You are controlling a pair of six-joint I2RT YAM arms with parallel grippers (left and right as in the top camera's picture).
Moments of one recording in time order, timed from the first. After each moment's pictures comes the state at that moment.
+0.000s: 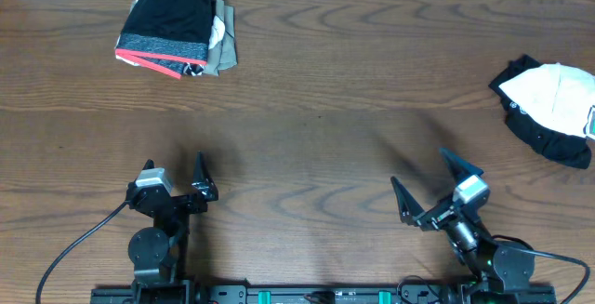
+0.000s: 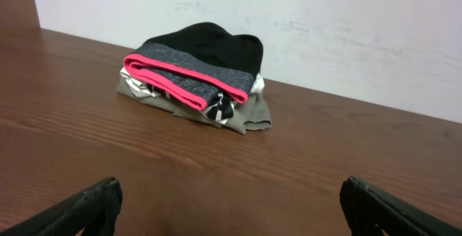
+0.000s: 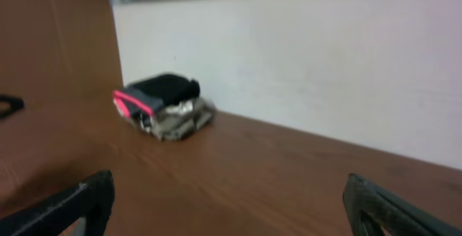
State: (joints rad) left arm 0.05 0.01 0.01 -0.11 0.00 -0.22; right arm 0.06 0.01 0.01 0.17 -0.52 0.14
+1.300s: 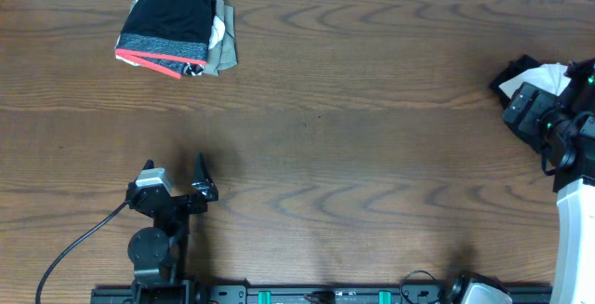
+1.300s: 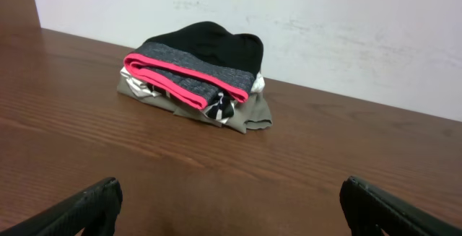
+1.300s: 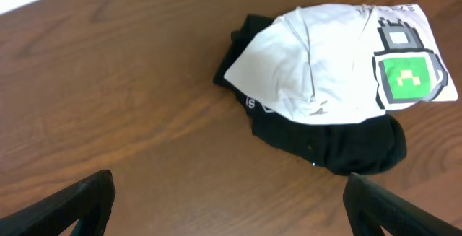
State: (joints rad) left arm 0.05 0.01 0.02 -0.11 0.00 -0.22; right arm -0.37 1.20 1.08 -0.66 -0.03 0.12
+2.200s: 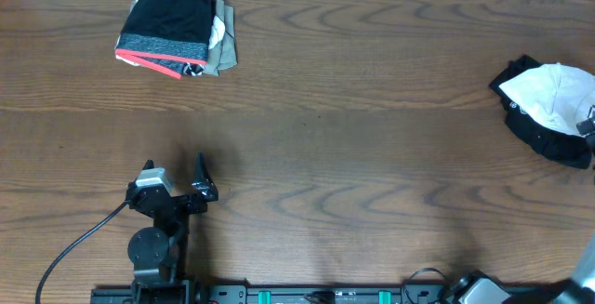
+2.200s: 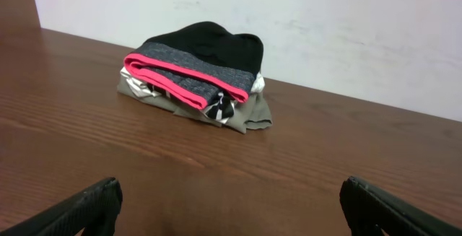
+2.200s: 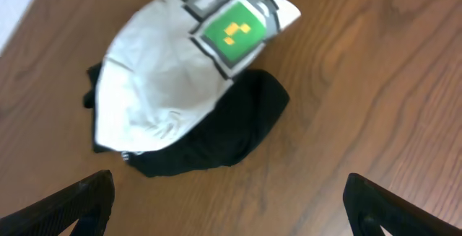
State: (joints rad) left arm 0.05 0.01 0.02 -0.11 0.00 -0.22; right arm -0.76 1.32 1.08 -0.65 0.01 0.44
